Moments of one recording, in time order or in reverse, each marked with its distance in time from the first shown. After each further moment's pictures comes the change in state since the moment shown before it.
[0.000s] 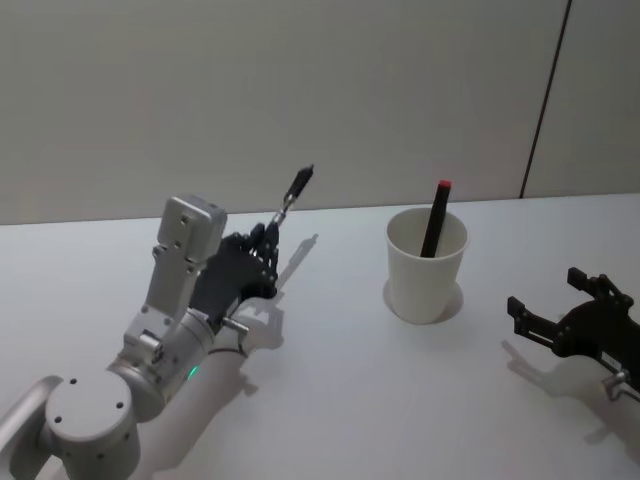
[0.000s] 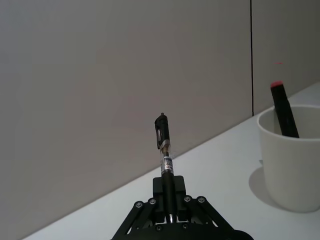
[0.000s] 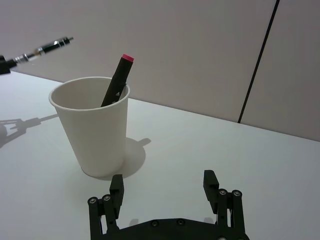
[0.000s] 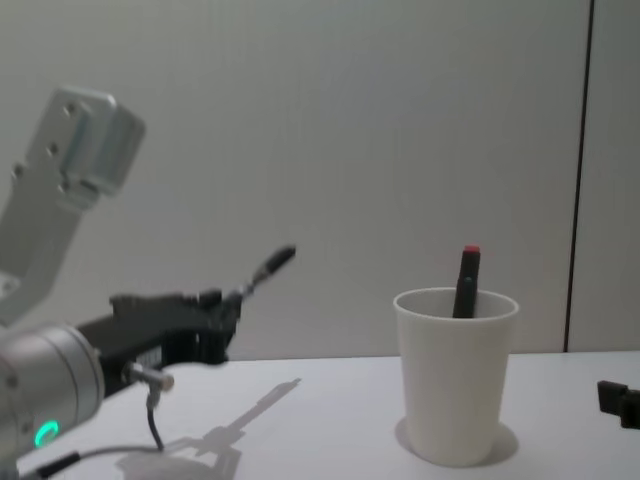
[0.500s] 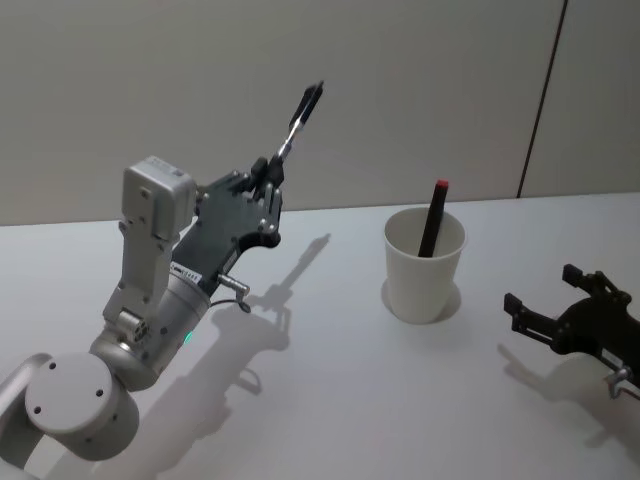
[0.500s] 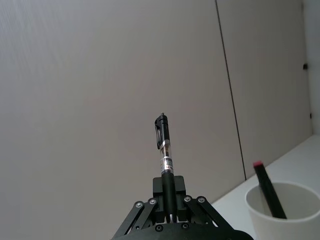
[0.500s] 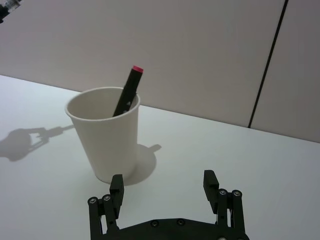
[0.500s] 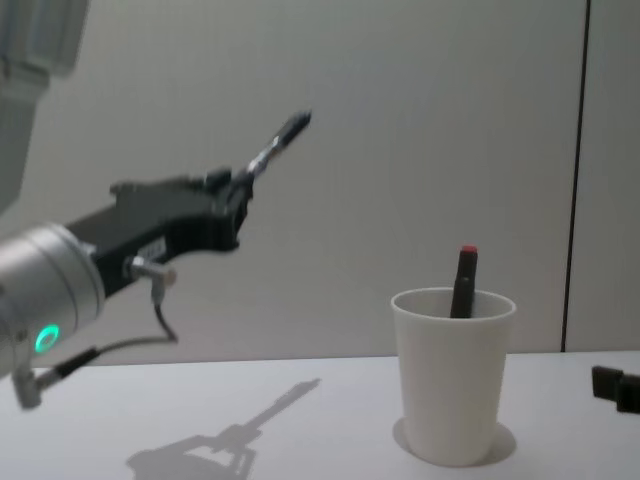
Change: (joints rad) left arm -0.018 0.000 -0.027 -0.044 -0.016 -0.196 -0.050; right arm 0.000 0.008 0.009 -0.009 0.046 0.001 0.038
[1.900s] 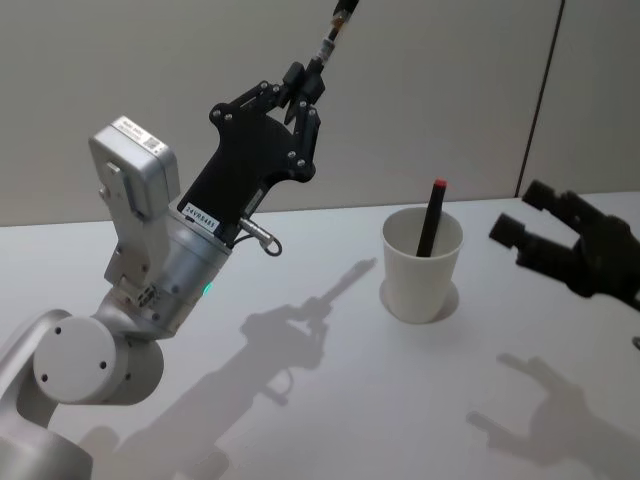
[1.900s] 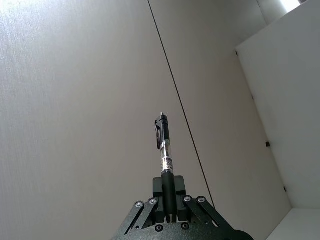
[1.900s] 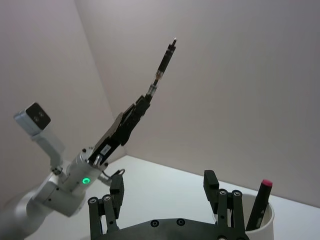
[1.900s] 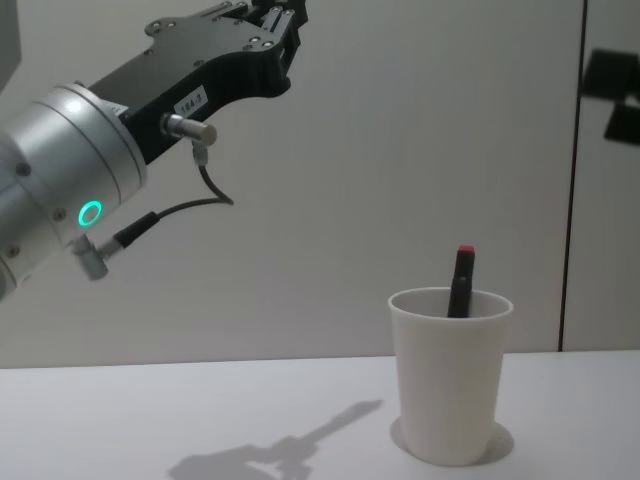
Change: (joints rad) left arm -0.076 -0.060 -0.007 -0.010 -0.017 -0.240 -0.144; right arm 0.016 0.088 0.069 -0.167 0.508 0.006 0.343
